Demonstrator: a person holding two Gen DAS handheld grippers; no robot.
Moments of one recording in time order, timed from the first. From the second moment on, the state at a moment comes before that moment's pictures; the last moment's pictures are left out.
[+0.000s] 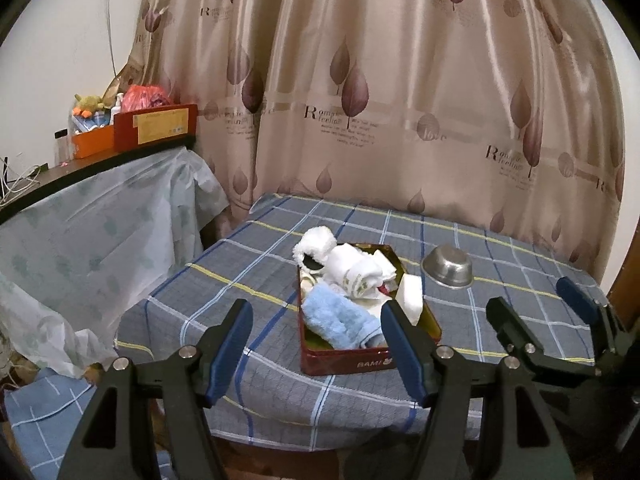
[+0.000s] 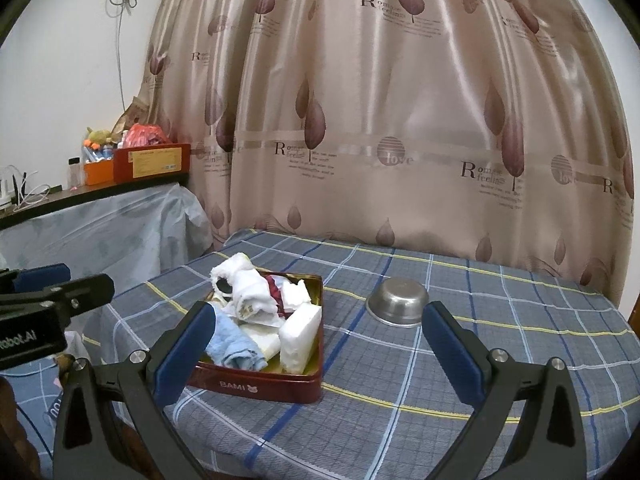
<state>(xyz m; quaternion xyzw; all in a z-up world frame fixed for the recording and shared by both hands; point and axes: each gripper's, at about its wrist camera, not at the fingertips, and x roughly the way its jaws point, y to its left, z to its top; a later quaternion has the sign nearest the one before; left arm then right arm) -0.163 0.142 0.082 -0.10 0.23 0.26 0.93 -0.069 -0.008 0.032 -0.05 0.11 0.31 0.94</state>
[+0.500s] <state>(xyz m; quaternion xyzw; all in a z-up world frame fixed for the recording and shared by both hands) -0.160 0.136 0.083 -0.08 0.22 0.27 0.93 -0.069 -0.004 0.029 -0.05 0.12 0.31 0.94</state>
